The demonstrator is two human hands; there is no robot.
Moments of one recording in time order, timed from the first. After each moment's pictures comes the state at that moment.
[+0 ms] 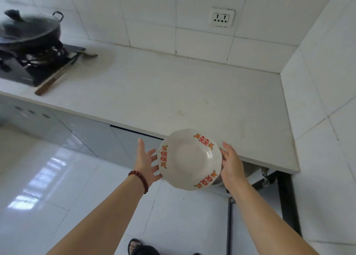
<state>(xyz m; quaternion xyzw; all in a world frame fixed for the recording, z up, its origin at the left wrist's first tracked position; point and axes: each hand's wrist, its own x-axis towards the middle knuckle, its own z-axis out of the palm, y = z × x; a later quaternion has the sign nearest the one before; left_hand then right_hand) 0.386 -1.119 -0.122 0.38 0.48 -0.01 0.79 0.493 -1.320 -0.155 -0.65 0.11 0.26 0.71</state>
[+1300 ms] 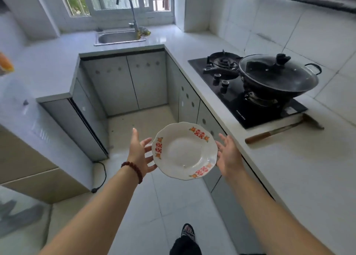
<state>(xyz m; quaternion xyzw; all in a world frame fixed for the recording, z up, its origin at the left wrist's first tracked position) 0.056 -0.539 -0.084 0.20 0.60 0.39 0.67 0.286 -0.573 -0.107 -0.55 -0.22 0.57 0.57</state>
